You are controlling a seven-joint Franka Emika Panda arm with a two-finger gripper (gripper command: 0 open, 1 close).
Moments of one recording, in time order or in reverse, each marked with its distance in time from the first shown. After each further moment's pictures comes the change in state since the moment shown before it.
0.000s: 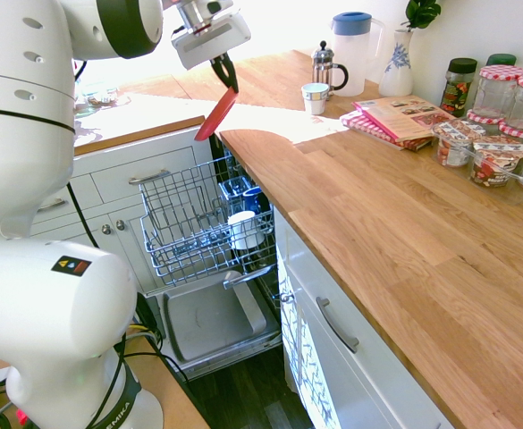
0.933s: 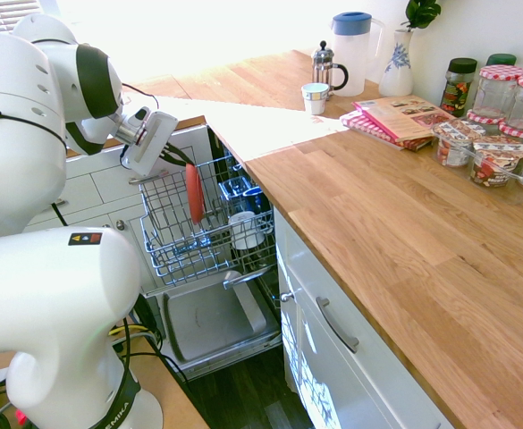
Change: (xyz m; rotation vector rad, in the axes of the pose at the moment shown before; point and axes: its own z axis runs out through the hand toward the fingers) arm -0.239 -0.160 0.142 -0.309 0.288 -0.503
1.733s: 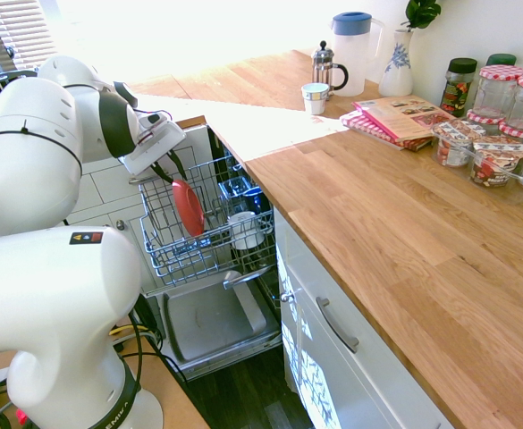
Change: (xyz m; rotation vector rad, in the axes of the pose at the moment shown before) arm 0.028 -0.002 0.001 0.137 -0.321 -0.034
